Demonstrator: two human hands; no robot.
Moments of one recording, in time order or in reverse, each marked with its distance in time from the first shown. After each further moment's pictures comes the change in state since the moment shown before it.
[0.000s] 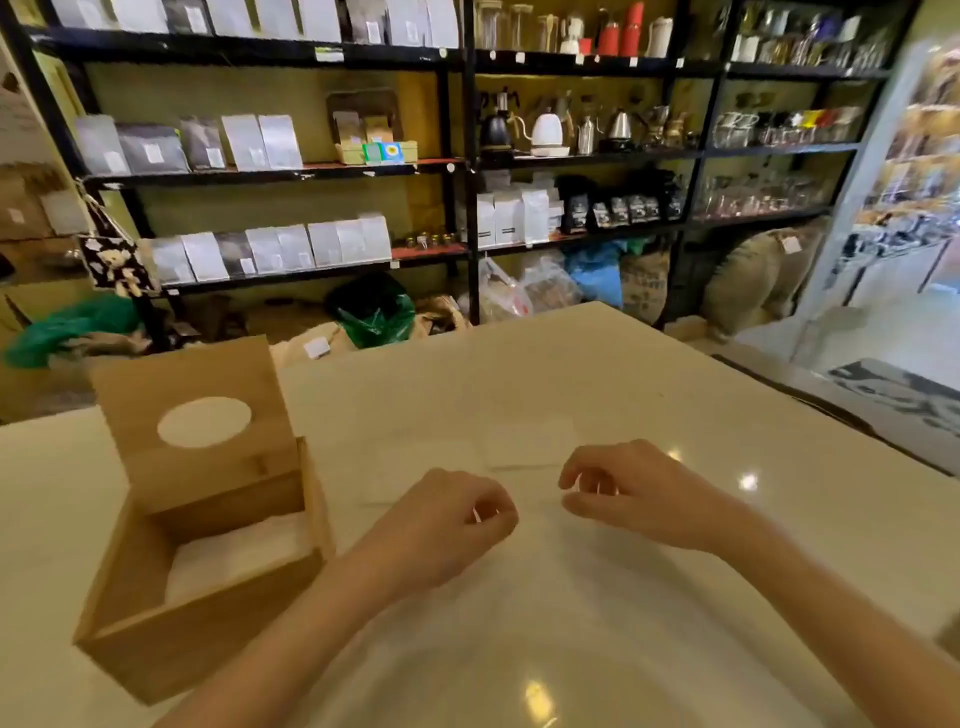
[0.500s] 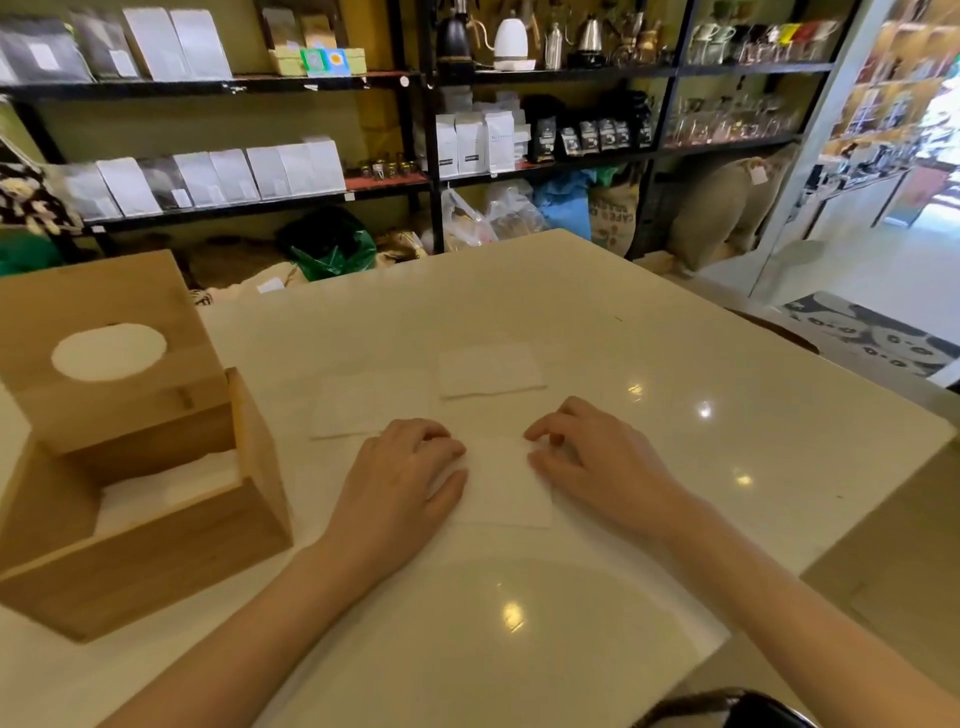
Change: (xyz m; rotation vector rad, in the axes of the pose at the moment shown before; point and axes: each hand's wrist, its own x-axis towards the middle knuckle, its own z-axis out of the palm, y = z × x) left_hand -0.003 -0.035 0.051 0.304 0.273 0.137; right_hand -0.019 0.014 0.048 0.019 0.256 0.105
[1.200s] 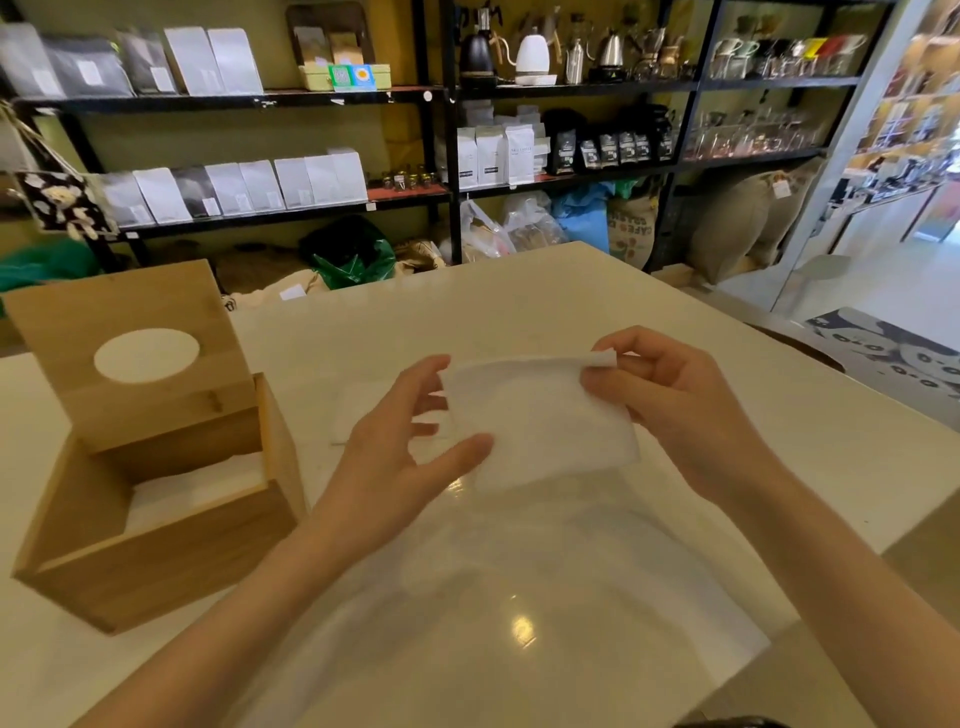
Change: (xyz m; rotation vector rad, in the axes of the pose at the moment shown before) left_hand 0.000 0.025 -0.056 -0.693 0.125 -0.190; right_hand 0.001 -0.024 -0.057 1.023 0.157 -0.028
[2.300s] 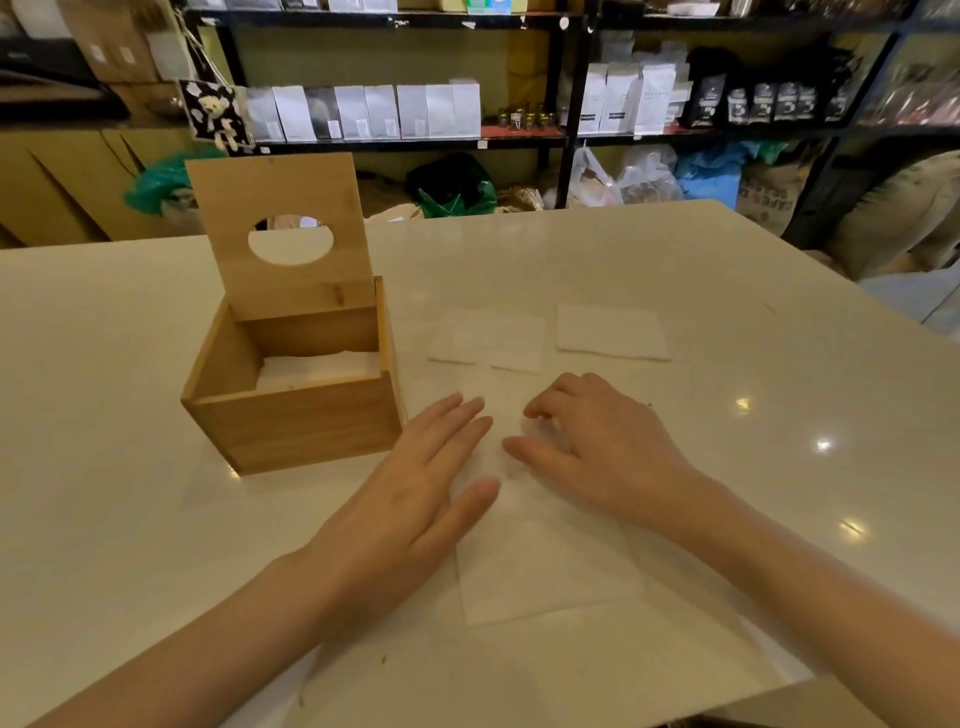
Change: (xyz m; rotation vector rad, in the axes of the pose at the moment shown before) left_hand -0.087 -0.030 -0.016 0.493 -0.161 -0.068; right_hand -0.011 0.047 0.086 -1.132 -0.453 -0.169
